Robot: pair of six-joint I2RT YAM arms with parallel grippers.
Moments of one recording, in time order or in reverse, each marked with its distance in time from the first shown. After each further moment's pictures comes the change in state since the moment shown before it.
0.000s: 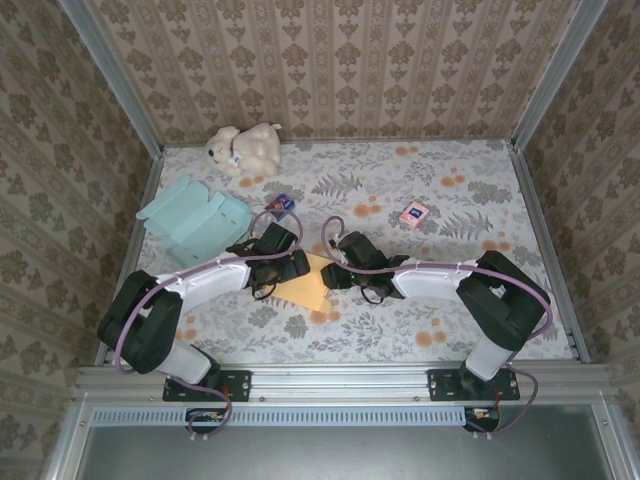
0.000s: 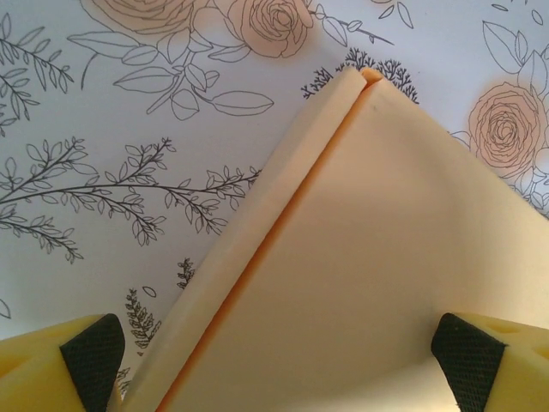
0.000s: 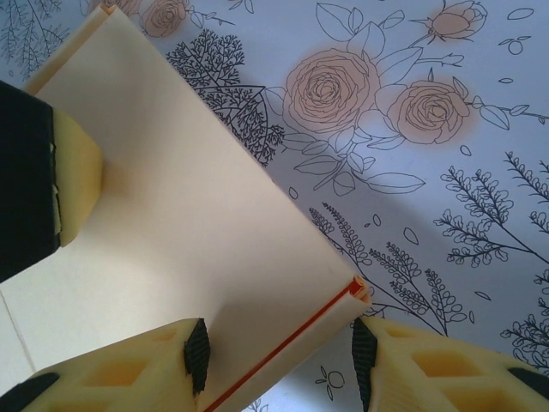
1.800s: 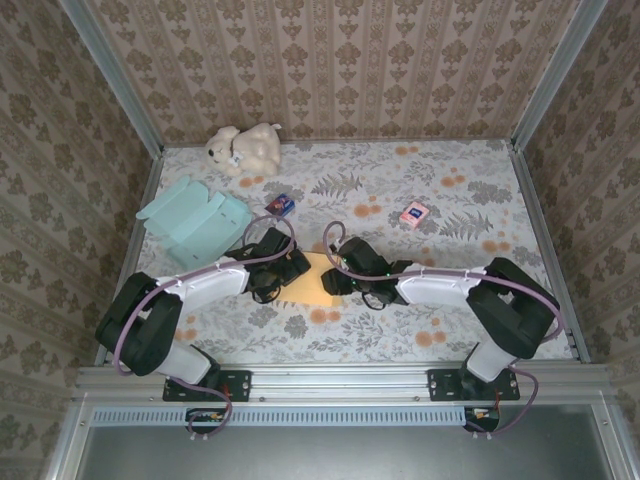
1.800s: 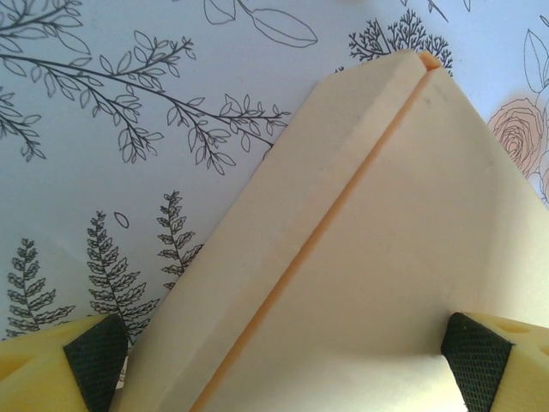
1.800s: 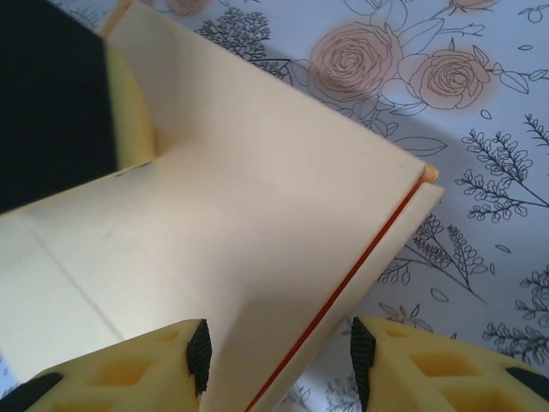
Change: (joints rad) left arm -0.003 -0.013 -0.055 0.055 0.075 -0.290; right arm 0.047 -0.080 -0.039 -0.031 0.024 0.032
